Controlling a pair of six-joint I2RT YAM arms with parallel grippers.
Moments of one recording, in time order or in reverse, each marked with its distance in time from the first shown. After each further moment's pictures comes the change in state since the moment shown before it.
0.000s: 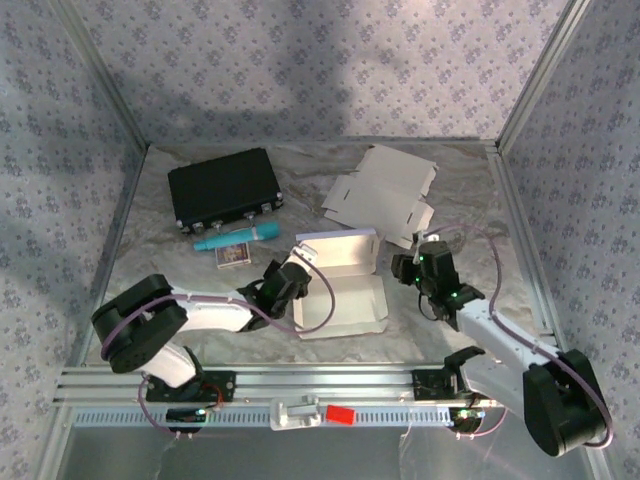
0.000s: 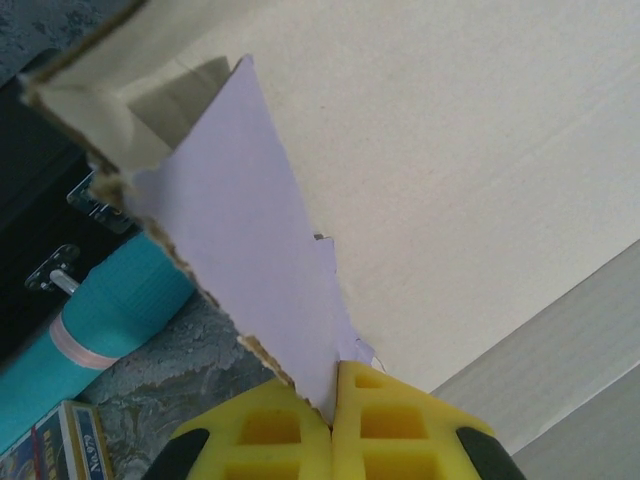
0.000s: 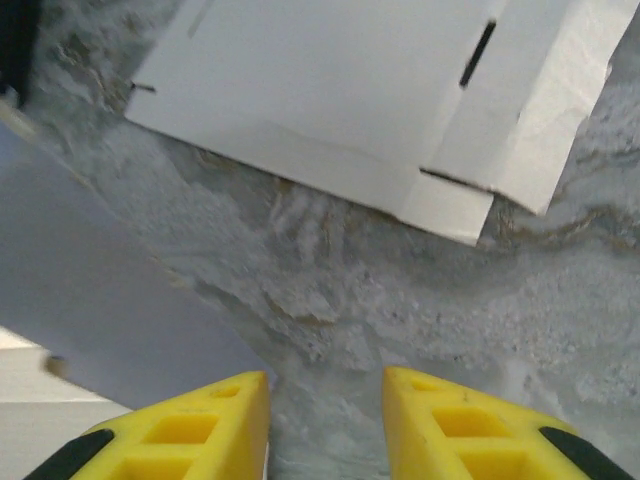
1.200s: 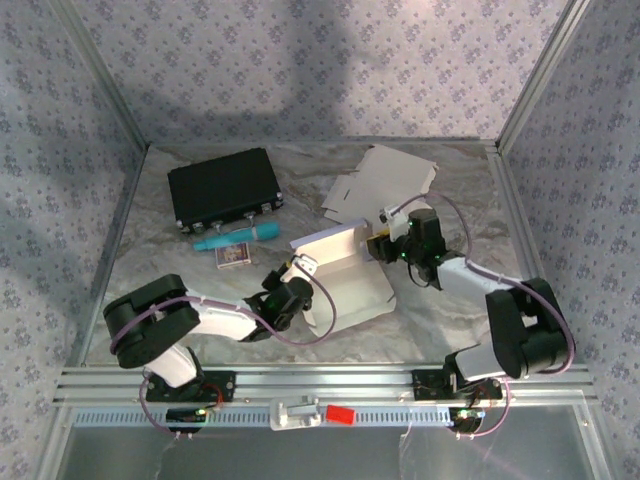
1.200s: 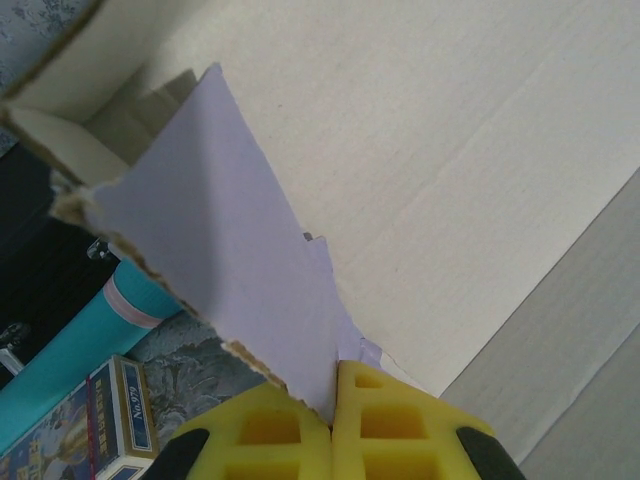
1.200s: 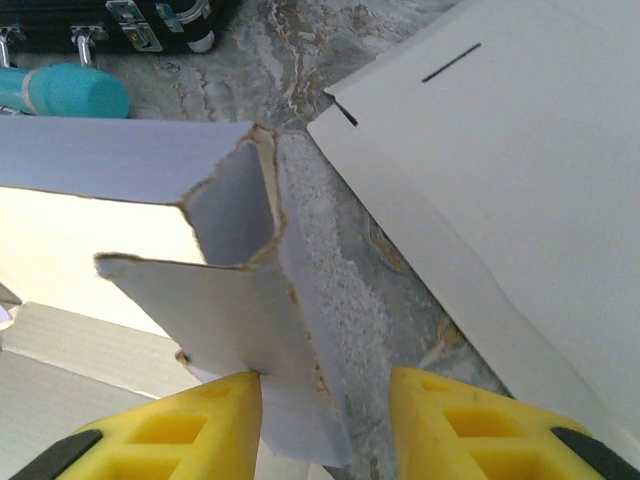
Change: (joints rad) left arm -0.080 0.056 -0.045 0.073 -0.186 -0.013; right arm -0.069 0.412 0.261 0.184 -0.412 -0.451
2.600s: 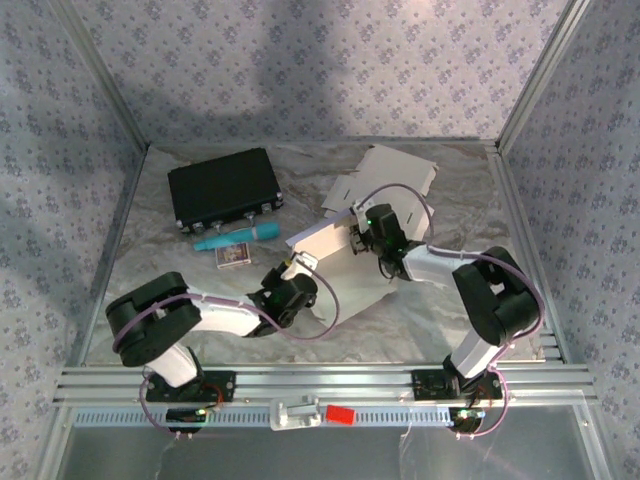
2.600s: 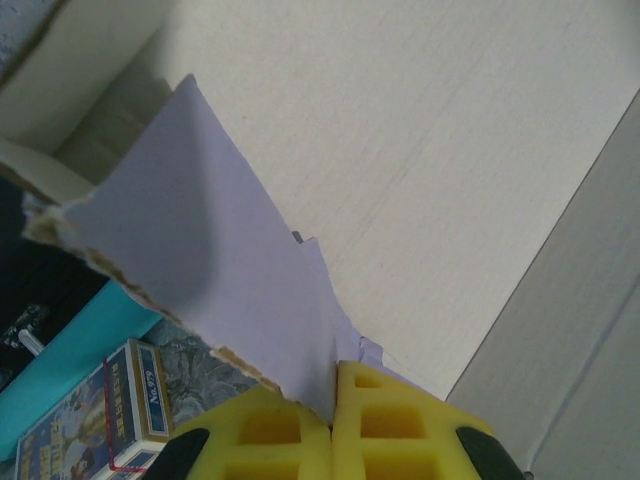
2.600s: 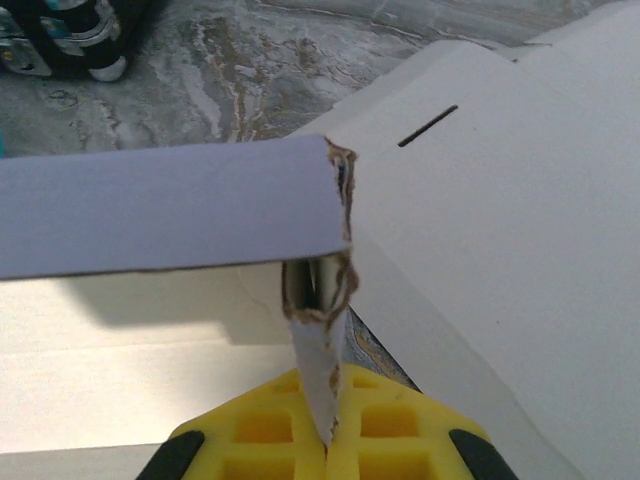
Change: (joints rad) left arm 0.016 0.004 0.063 -0.134 -0.014 -0.045; right arm 0.234 0.212 0.158 0.073 0.443 0.096
